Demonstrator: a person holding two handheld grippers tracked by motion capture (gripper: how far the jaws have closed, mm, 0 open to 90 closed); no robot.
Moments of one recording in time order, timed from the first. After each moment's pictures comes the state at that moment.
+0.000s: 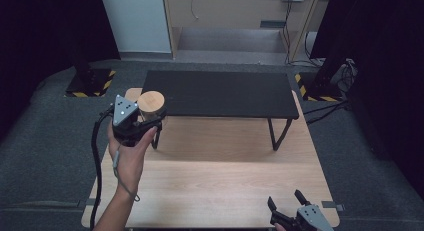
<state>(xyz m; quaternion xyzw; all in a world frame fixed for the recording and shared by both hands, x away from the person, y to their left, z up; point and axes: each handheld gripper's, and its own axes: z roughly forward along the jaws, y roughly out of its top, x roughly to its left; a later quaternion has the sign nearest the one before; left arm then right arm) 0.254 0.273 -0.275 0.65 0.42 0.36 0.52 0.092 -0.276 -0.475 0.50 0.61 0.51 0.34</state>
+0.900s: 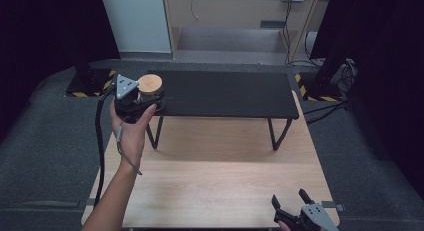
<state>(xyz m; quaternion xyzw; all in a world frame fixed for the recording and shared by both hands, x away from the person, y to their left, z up) 0.306 0.277 -0.270 0.65 0.44 0.36 0.51 0.094 -0.281 -0.475 0.50 0.61 0.50 0.35</state>
